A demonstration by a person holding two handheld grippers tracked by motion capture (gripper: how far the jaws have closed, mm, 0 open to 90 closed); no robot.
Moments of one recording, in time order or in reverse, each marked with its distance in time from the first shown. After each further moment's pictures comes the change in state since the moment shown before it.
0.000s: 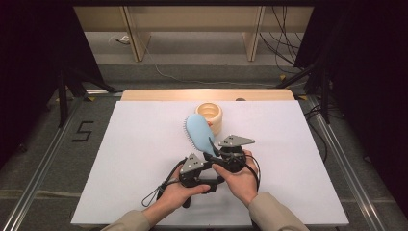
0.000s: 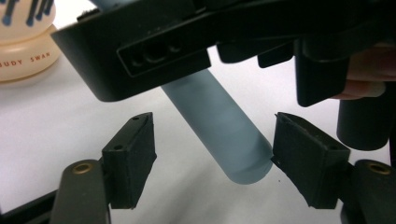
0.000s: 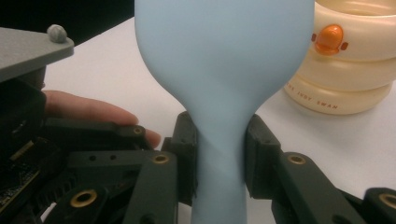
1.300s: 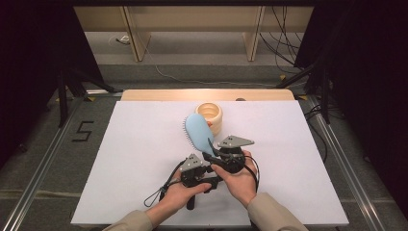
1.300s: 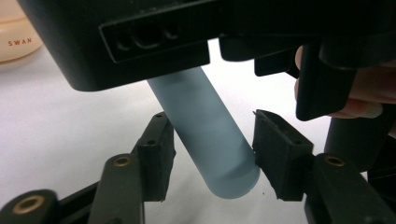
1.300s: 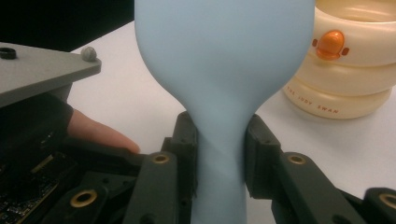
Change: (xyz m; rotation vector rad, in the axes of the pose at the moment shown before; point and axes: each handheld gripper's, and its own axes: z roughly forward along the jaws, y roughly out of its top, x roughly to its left) left arm 0.000 -0.003 0.005 -0.034 -0.048 -0.102; right arm 0.003 0.000 0.001 -0.018 -0.006 -0.005
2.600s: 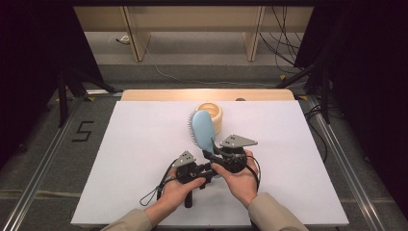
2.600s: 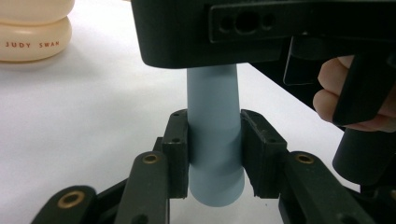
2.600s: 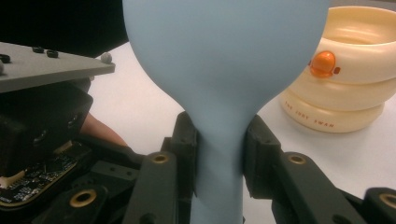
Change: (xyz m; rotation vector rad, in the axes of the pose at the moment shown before) left arm 0.012 0.004 -0.008 -0.044 -0.001 -0.080; right arm 0.001 0.003 -0.006 -0.057 0.007 -0.003
